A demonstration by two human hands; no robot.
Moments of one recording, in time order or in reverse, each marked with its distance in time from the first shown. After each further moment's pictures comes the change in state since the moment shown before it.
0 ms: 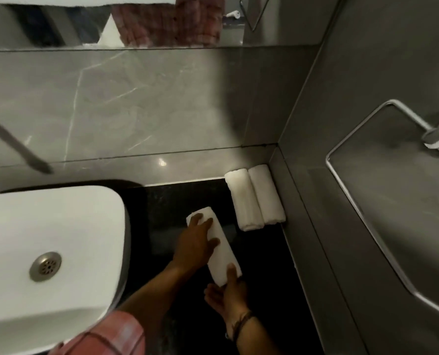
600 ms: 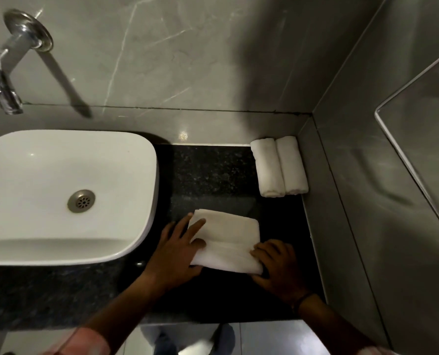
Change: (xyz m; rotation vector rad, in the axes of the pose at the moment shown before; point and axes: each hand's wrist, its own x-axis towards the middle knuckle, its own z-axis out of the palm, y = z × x) left_hand -0.149 -0.099 0.020 0.400 0.062 0.339; right_hand 0.055 -0.008 -0.134 -1.624 -0.165 -1.799
